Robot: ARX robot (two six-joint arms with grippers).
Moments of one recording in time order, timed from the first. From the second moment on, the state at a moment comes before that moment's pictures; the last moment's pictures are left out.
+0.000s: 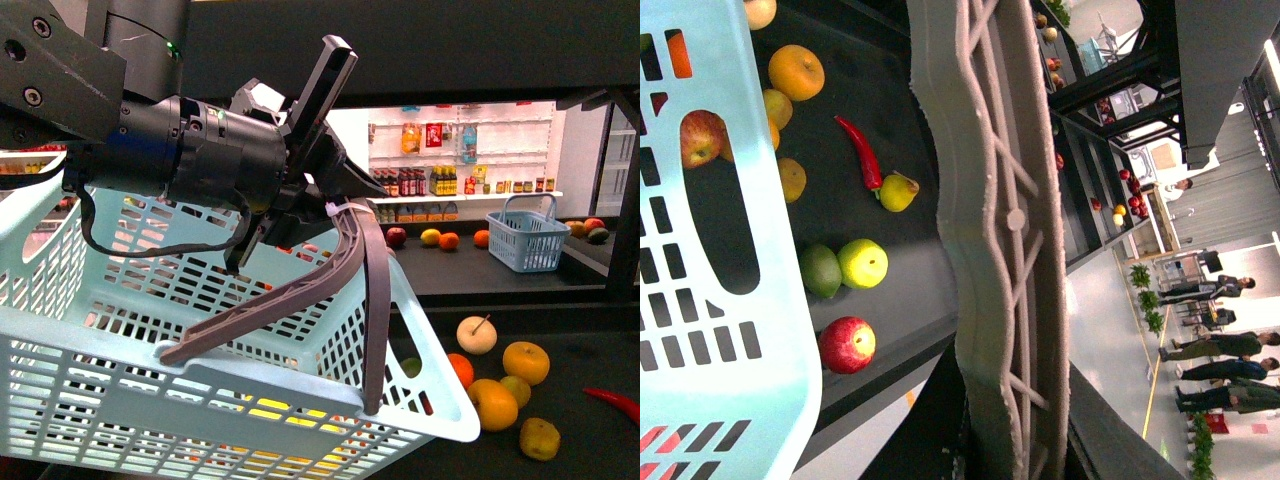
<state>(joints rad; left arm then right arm) -0.37 1.84 1.38 0.15 0.68 -0.76 0.00 0.11 0.01 0.09 0.00 -0.01</state>
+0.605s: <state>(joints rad) -0.37 1.84 1.38 0.15 0.68 -0.76 0.00 0.01 0.01 0.00 0.00 -0.01</state>
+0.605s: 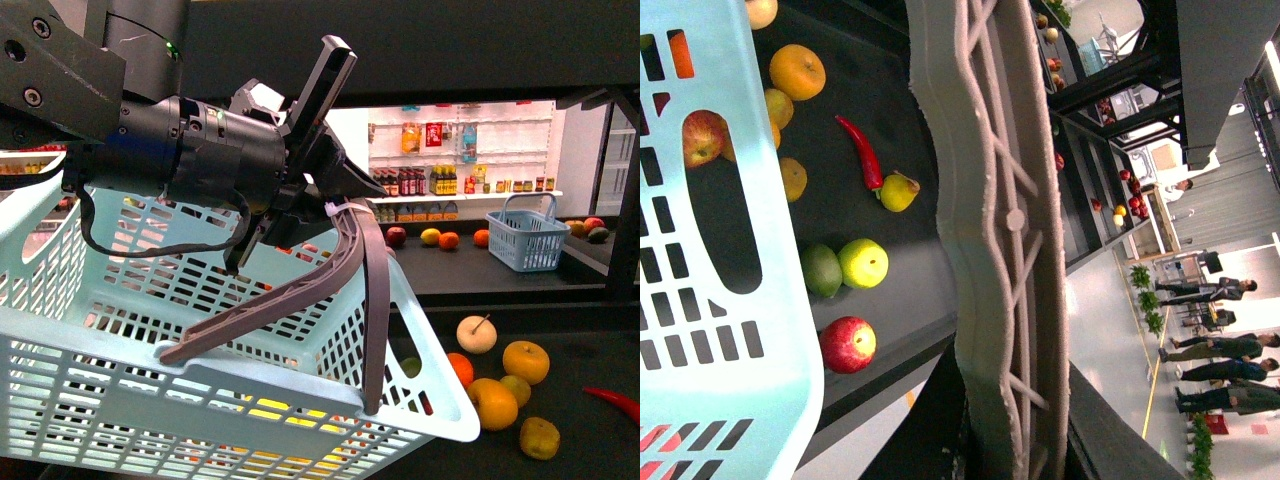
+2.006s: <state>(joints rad) 0.06 1.84 1.16 0.96 0.03 -1.43 0.00 0.00 0.01 0.00 0.00 -0.01</state>
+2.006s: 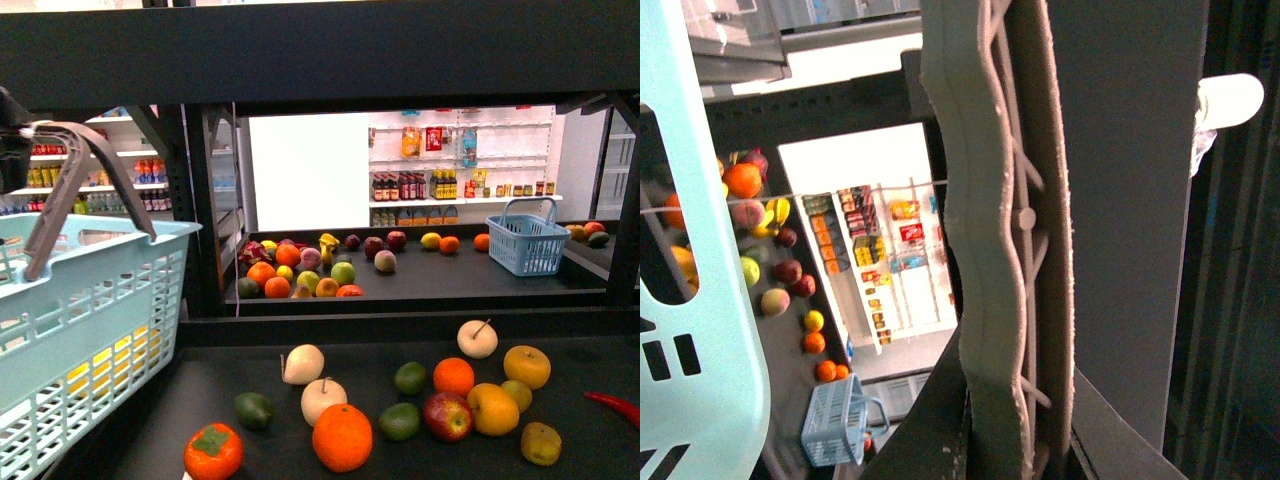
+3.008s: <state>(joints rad) 0.37 1.97 1.06 1.32 0.11 -1.55 0.00 0.00 0.01 0.00 0.00 -0.01</state>
